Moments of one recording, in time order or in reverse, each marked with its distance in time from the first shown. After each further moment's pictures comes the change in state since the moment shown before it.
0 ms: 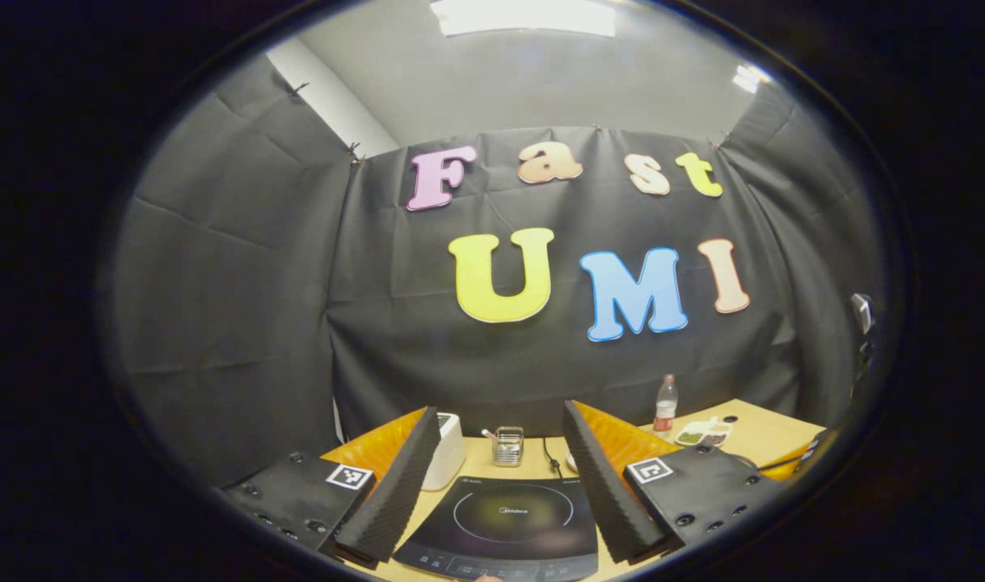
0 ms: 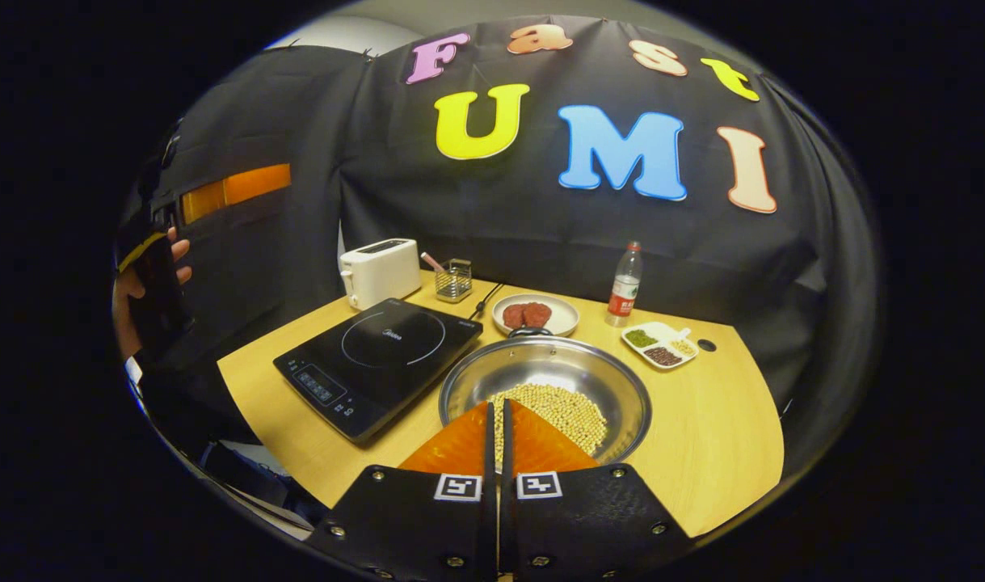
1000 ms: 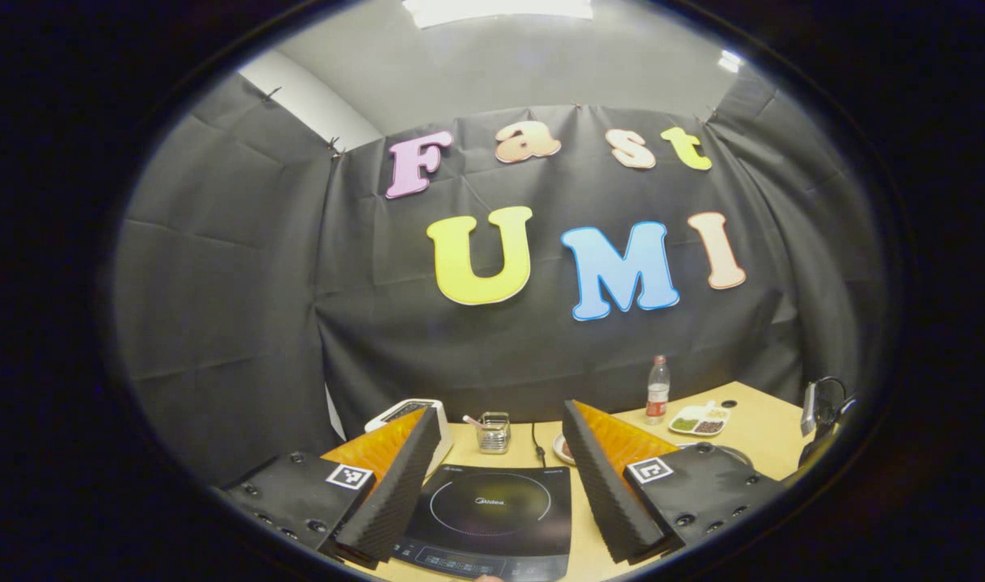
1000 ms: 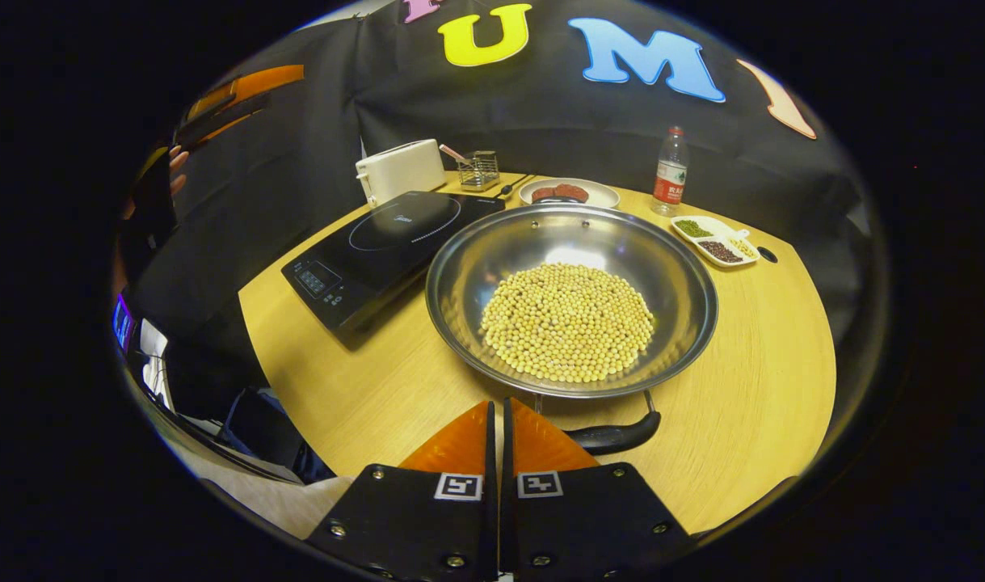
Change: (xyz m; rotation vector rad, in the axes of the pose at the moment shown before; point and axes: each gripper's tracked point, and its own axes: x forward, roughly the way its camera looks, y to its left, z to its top) left arm 0.013 -0.064 -0.015 0.049 0.066 0.000; right arm 0.030 -0.022 -0.119 0.032 0.320 0.164
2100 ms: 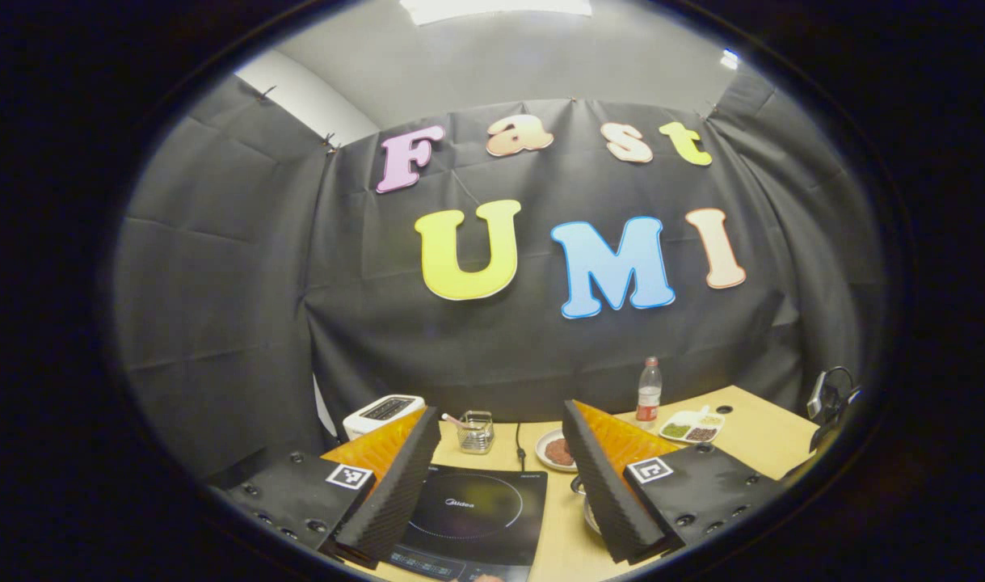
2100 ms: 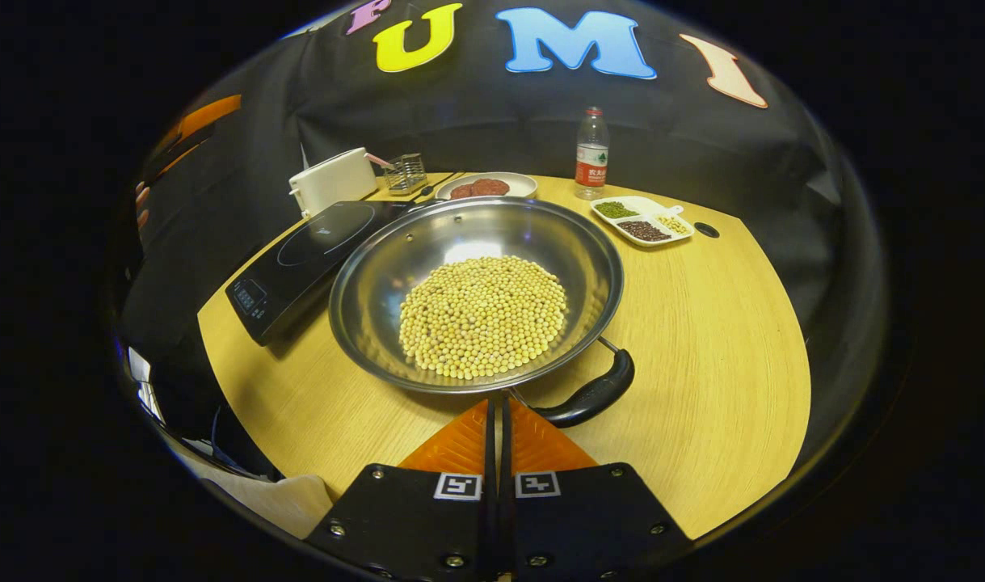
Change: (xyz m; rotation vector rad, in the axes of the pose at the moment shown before) left arm 0.020 -0.045 -0.007 -0.015 0.016 0.013; right arm -0.013 -0.101 0.003 0.098 0.002 -0.144
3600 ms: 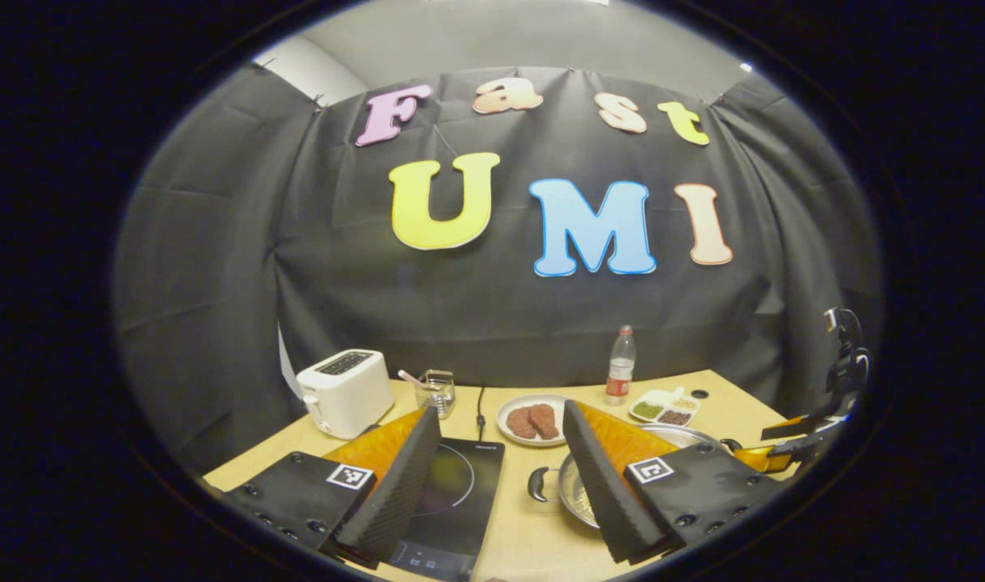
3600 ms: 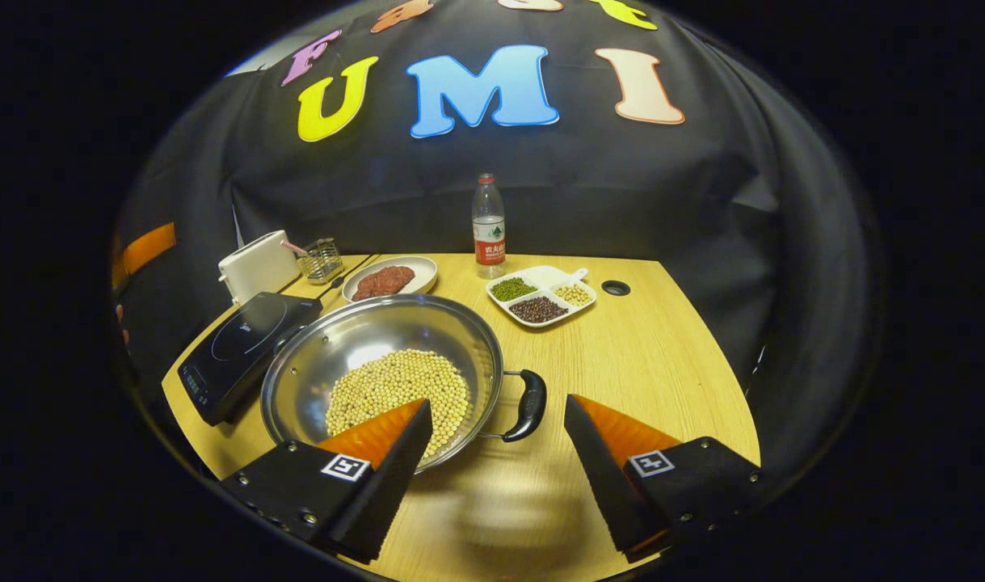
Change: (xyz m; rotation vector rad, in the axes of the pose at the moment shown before) left arm 0.031 -0.062 -0.064 -0.081 0.165 -0.107; right arm -0.012 -0.104 0.084 0.127 -0.280 -0.195
